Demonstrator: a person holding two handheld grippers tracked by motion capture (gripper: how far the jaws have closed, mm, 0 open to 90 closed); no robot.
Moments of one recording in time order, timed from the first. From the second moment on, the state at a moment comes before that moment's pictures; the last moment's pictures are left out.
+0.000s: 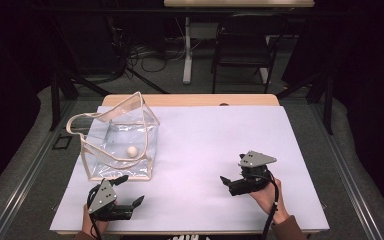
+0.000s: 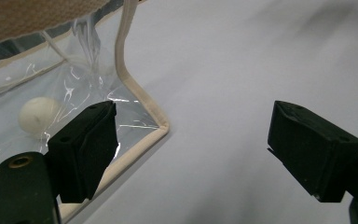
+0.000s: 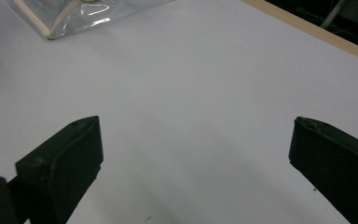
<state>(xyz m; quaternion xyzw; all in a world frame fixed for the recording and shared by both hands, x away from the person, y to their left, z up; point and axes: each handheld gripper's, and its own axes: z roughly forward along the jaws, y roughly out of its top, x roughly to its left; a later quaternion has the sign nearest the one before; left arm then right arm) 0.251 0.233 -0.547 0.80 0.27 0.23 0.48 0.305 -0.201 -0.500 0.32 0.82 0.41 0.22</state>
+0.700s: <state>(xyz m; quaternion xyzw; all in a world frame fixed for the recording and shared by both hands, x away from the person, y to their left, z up) 0.251 0.233 -0.548 0.80 0.26 0.24 0.48 0.277 -0.222 -0.517 0.32 0.81 0.42 0.25</state>
